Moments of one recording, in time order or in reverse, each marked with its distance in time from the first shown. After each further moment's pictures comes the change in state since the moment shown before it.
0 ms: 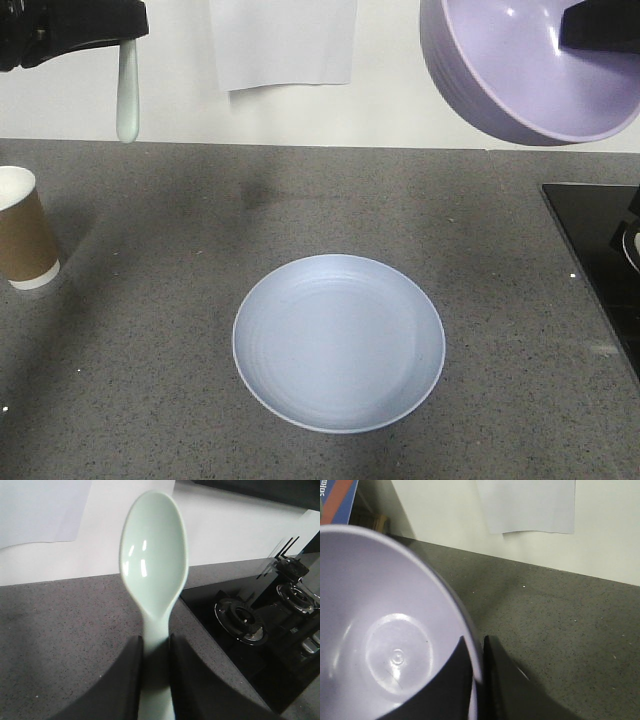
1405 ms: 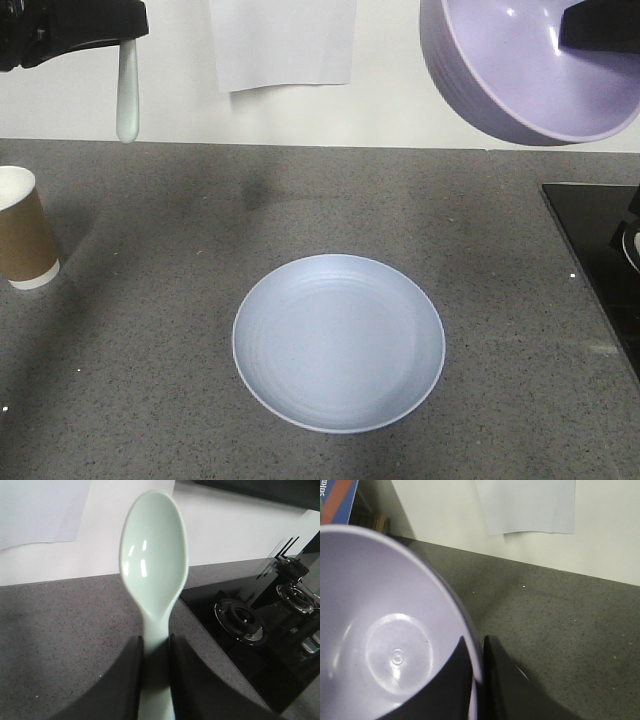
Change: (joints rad) left arm 0.000 0.000 0.000 0.000 0.000 0.000; right arm 0.000 0.000 0.000 0.000 0.000 0.000
